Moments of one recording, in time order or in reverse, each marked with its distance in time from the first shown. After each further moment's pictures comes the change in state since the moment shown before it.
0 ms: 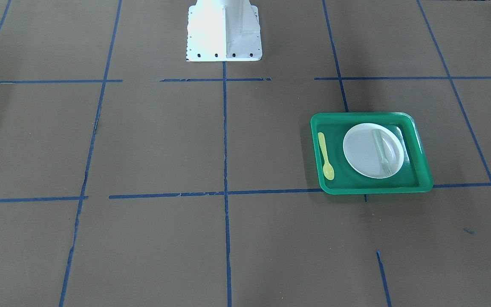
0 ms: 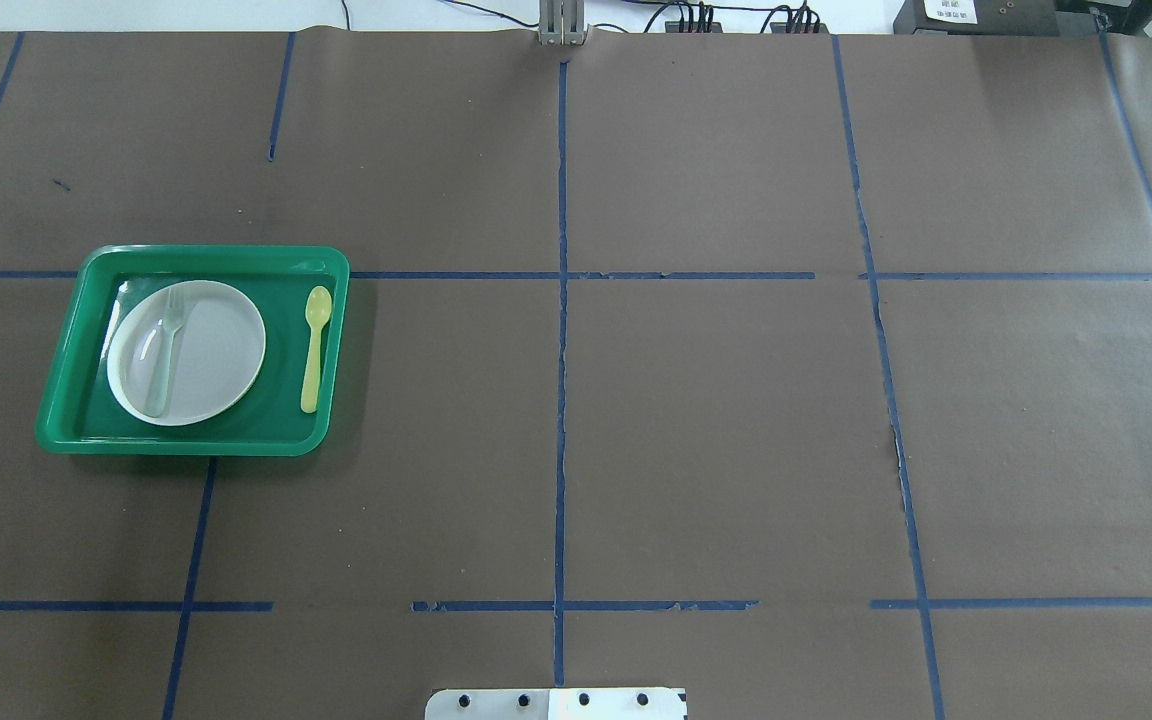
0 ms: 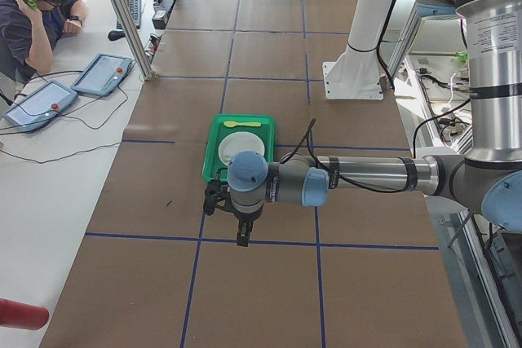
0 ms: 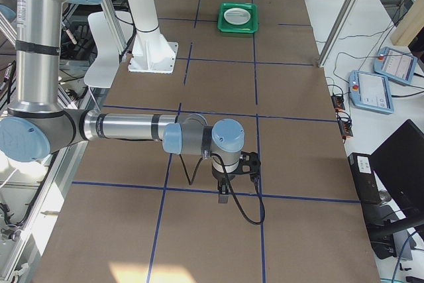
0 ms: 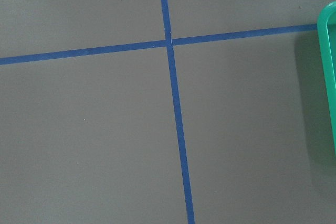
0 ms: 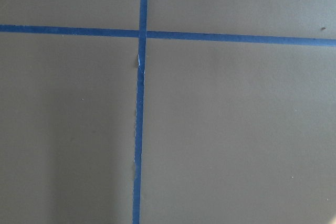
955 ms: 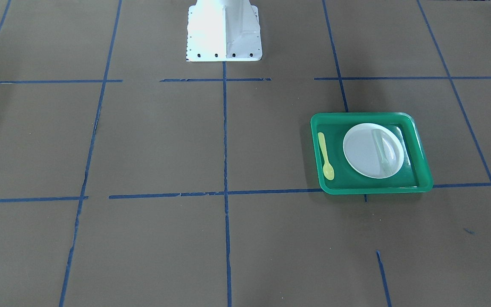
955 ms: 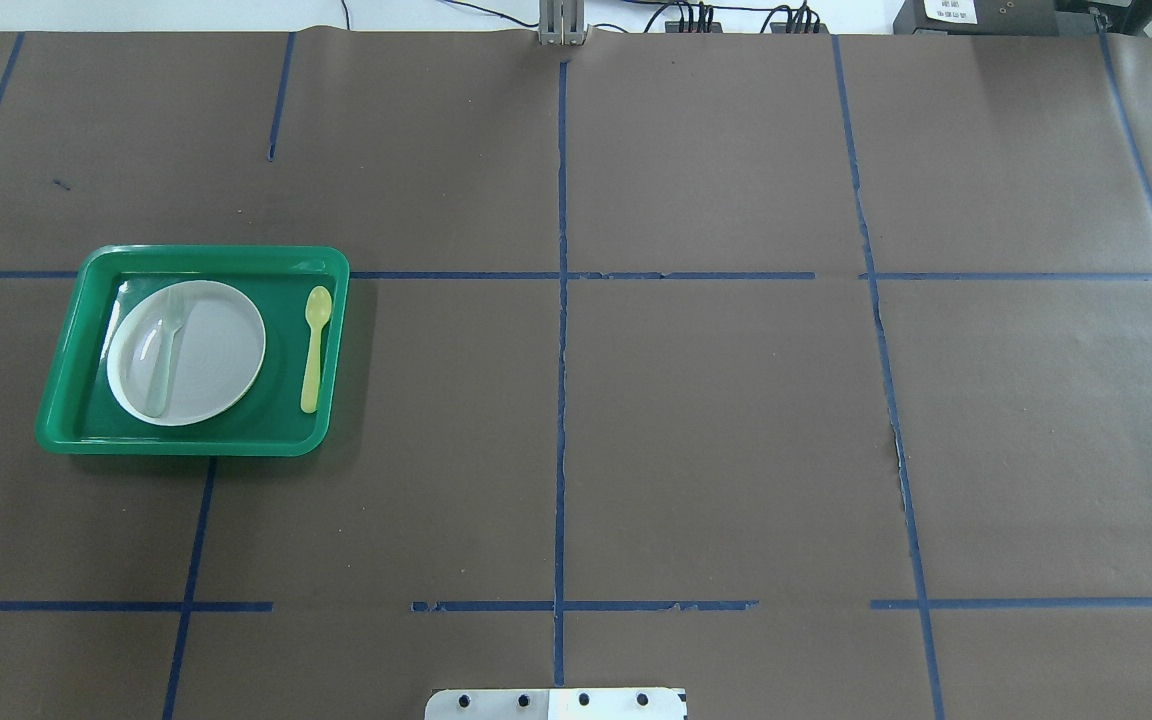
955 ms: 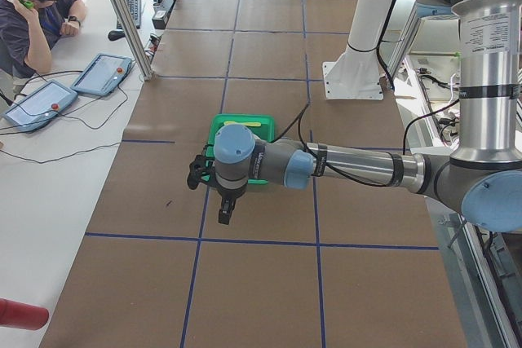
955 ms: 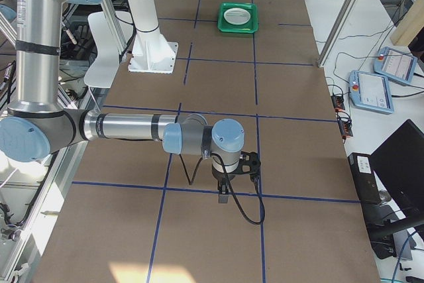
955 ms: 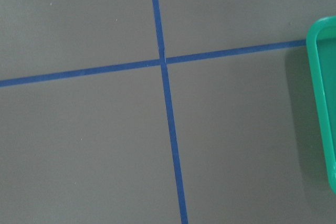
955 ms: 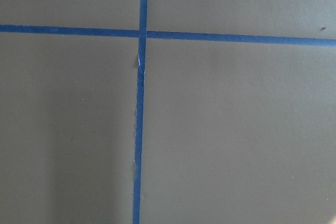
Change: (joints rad) left arm 0.056 -0.088 -0.059 -0.044 0.021 -0.135; right arm 0.000 0.000 0.000 0.000 0.000 0.000
